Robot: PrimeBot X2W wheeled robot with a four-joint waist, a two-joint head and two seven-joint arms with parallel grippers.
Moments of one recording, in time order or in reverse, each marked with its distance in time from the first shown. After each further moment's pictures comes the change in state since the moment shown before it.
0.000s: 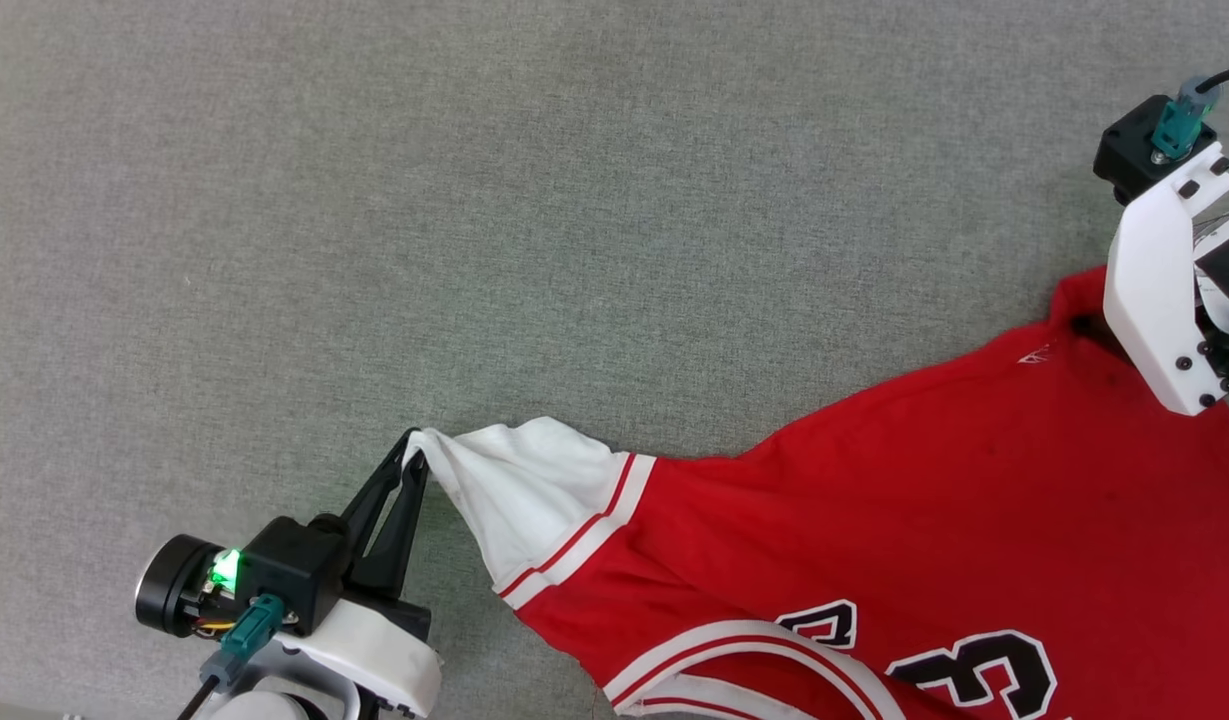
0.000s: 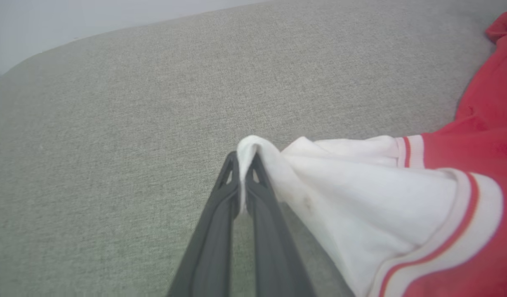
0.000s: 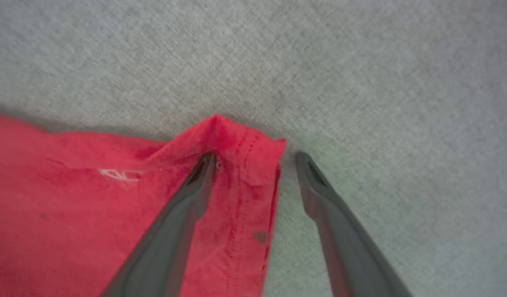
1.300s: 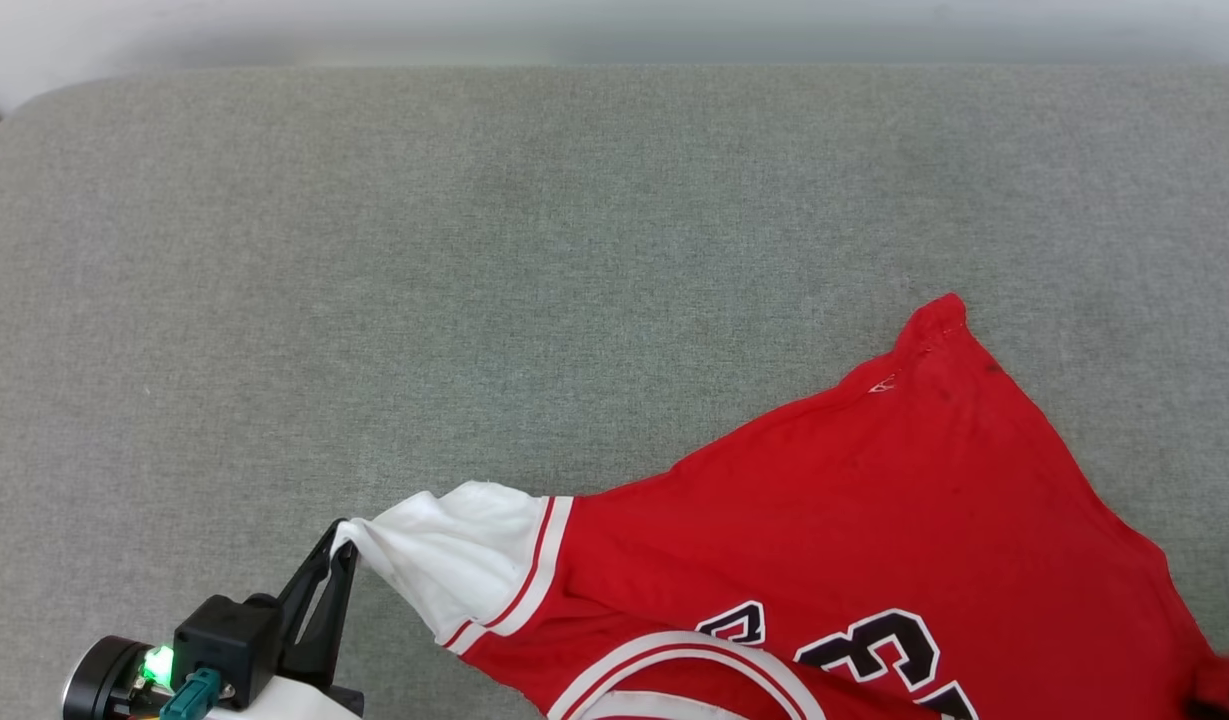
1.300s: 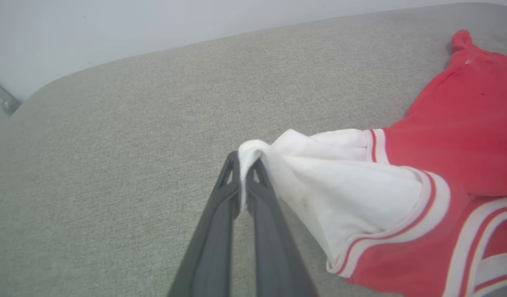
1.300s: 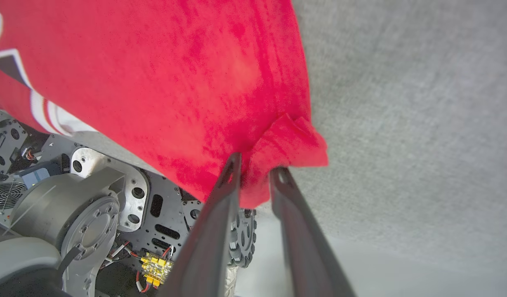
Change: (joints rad) left arm 0.179 0.086 0.056 -0.041 -0.045 0.054 0.013; right arm 1.057 -0.161 -0.544 -0.296 0.183 0.000 -0.210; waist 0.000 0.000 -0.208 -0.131
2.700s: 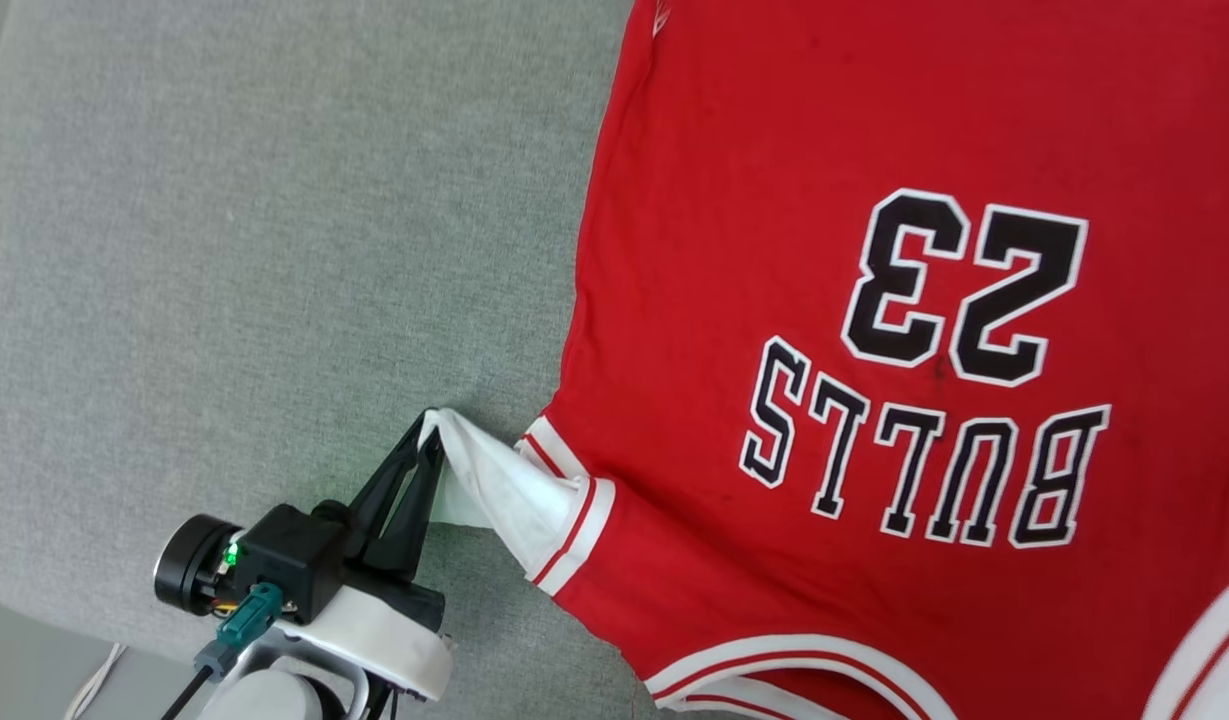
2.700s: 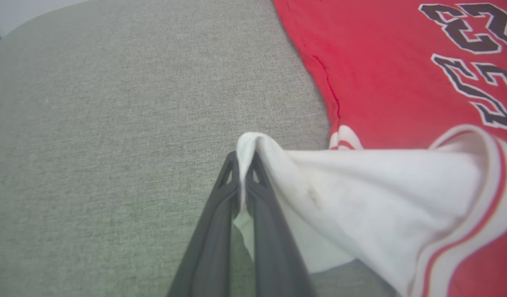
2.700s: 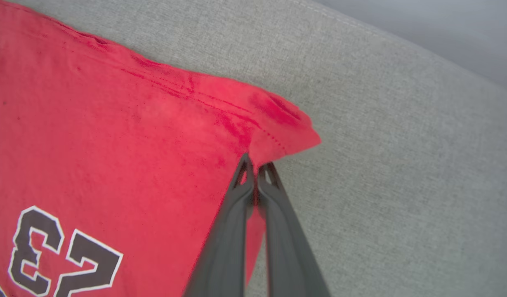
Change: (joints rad) left arm -0.208 -0.140 -0.038 0.089 0.030 -0.131 -0.075; right arm -1.397 0.403 0.056 0.589 -0.423 0.000 0.393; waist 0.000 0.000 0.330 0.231
